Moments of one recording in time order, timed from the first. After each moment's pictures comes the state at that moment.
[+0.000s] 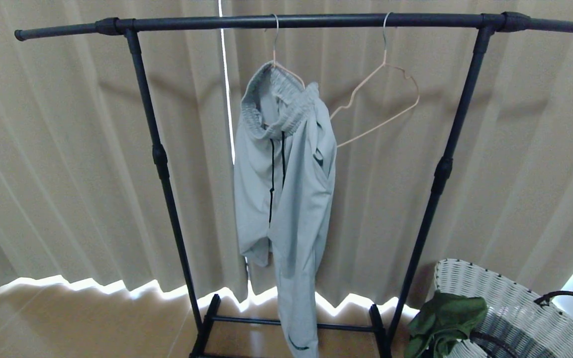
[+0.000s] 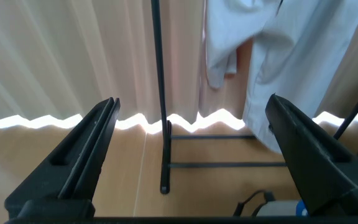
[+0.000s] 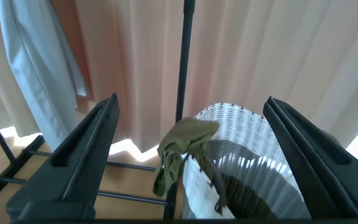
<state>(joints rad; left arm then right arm) 0.11 0.10 -0.02 0.05 -0.16 0.07 0.00 0.00 0.00 0.02 0.01 -0.01</state>
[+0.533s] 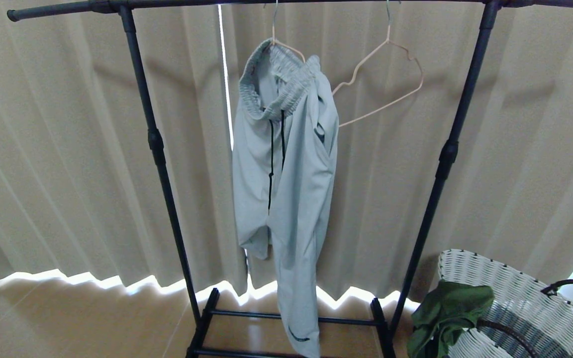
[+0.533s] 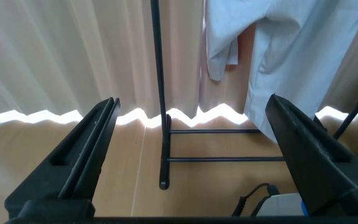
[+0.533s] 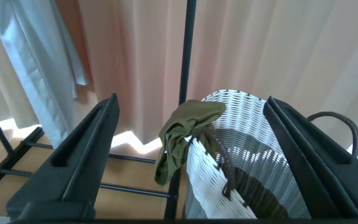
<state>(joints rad) 0.11 0.10 -0.02 0.05 -0.16 0.07 0.00 0.00 -0.01 0.02 0.02 -0.02</state>
